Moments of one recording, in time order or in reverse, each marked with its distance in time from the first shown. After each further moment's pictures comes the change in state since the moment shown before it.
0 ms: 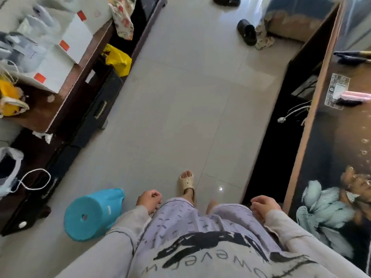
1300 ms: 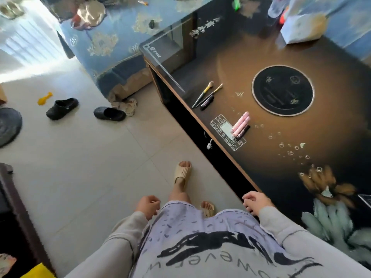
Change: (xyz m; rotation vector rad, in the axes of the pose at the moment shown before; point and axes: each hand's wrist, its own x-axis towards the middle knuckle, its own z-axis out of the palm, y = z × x) left_hand 0.139 0.592 0.134 1.038 -0.353 0.498; right_hand 0.149 -0.189 -0.193 0.802 0.274 0.321
